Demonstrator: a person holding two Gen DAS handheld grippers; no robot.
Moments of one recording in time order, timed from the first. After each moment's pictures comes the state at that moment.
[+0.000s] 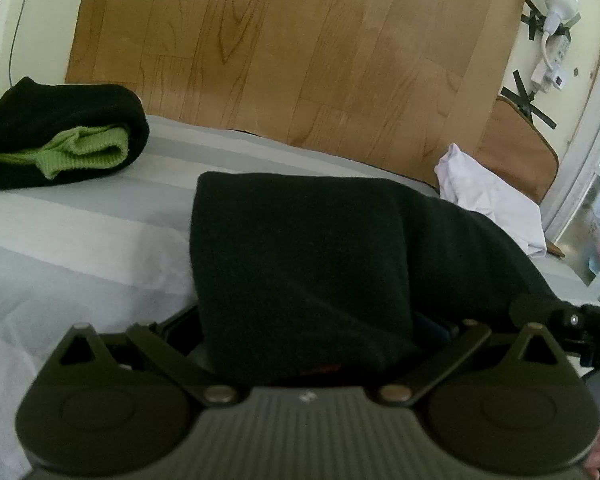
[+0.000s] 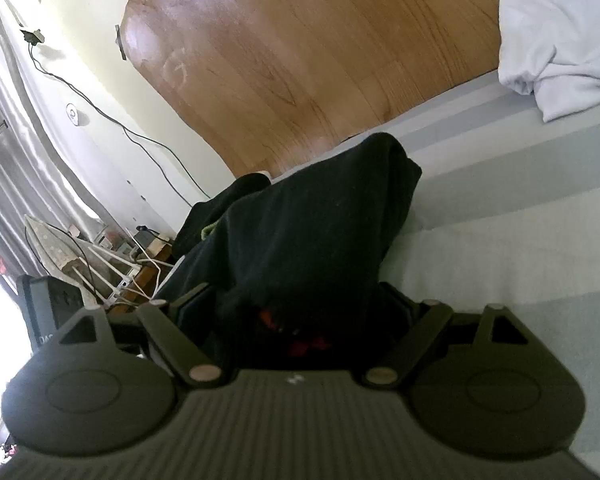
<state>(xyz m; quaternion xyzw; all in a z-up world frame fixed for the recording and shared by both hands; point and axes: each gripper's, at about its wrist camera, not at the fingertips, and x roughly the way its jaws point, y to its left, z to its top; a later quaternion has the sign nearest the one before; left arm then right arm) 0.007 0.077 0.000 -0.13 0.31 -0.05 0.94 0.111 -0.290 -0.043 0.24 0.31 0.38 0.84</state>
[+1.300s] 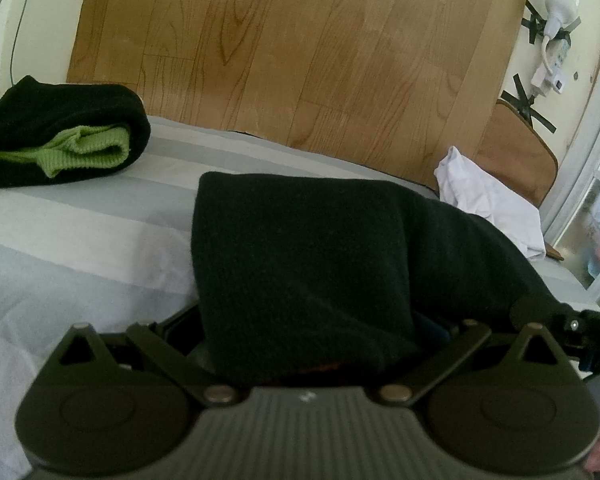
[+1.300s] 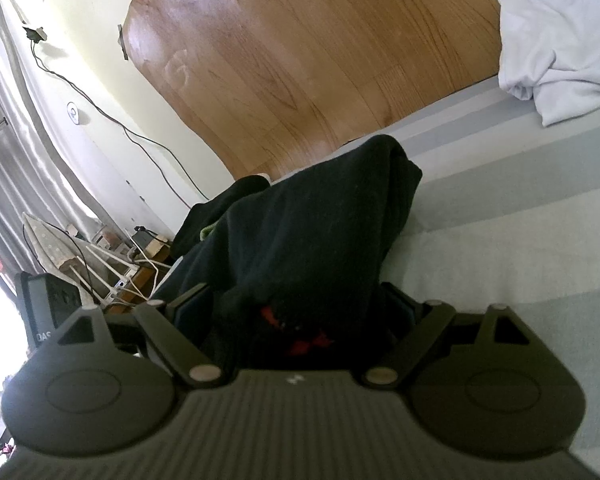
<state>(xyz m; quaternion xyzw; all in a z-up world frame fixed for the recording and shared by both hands) 0.005 0.076 0.000 -0.13 0.31 -0.05 0.94 0.109 -0.288 -0.040 0.24 0.31 0.37 0.84</state>
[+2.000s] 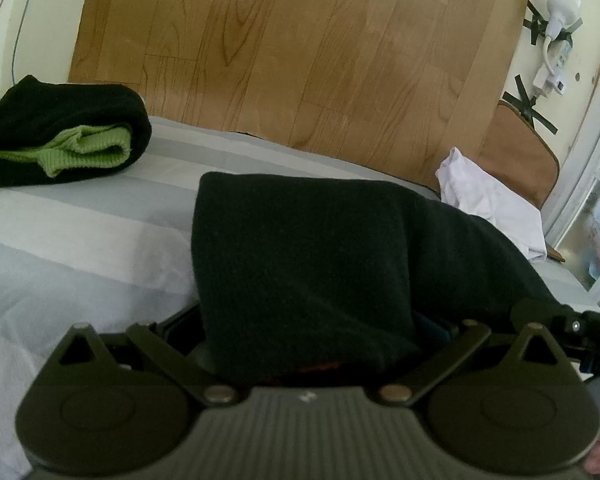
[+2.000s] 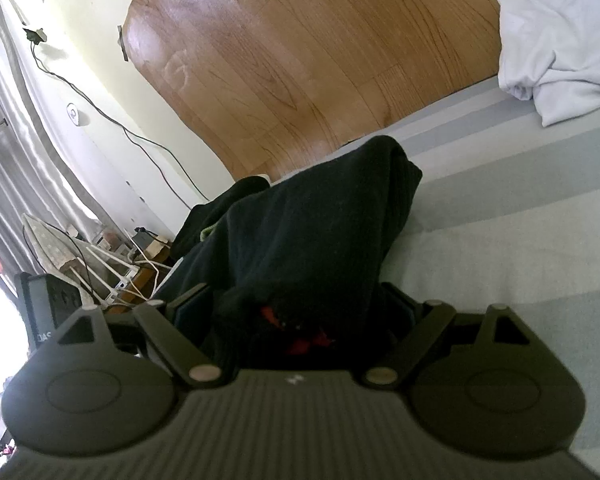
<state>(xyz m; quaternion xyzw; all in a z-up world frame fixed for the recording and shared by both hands) 0.006 0.076 0.000 -0.14 0.31 -0.05 0.94 0.107 -0.286 -0.042 0.24 0.31 0.37 0.84</state>
